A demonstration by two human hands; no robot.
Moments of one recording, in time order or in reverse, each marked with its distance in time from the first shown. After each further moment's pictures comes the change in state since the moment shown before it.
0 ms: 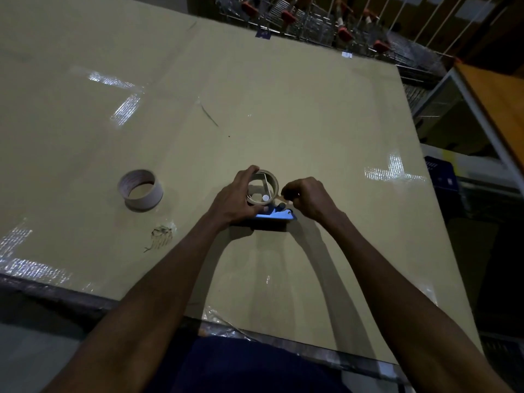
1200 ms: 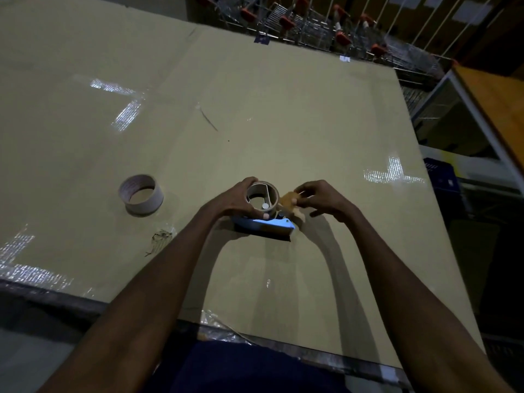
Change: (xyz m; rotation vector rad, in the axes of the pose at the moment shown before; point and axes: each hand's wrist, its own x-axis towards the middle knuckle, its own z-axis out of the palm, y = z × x) left_hand 0.022 -0.004 -0.016 -0.129 -0.363 -0.168; right_hand -0.002 0.030 -0.020 0.542 -0.225 0.358
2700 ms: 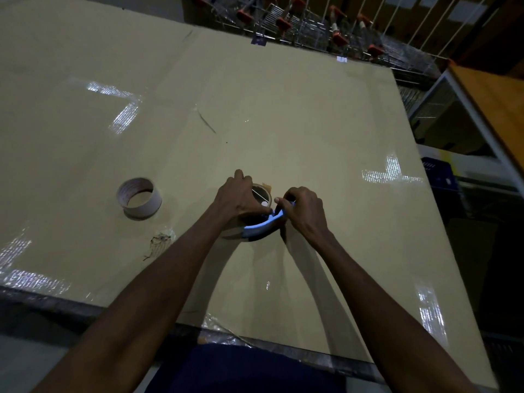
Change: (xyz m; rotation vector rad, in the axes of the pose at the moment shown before) left_hand 0.001 0.029 0.008 0.543 0.287 -0.081; right_hand -0.003 -0.004 0.067 -0.319 0.493 -0.162
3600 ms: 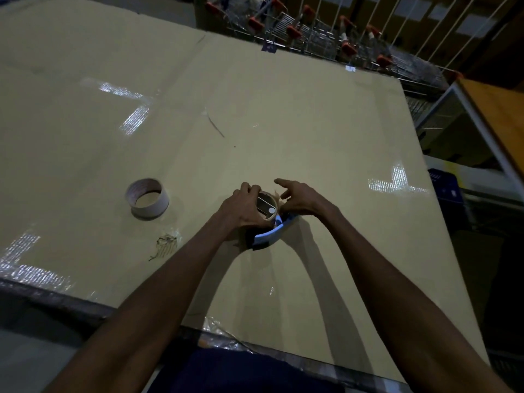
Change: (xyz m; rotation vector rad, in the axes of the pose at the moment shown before) left_hand -0.013 -0.010 0.011 -0.111 -0.037 0.064; right_hand 0.049 -0.031 -0.030 -0.025 -0.587 0.014
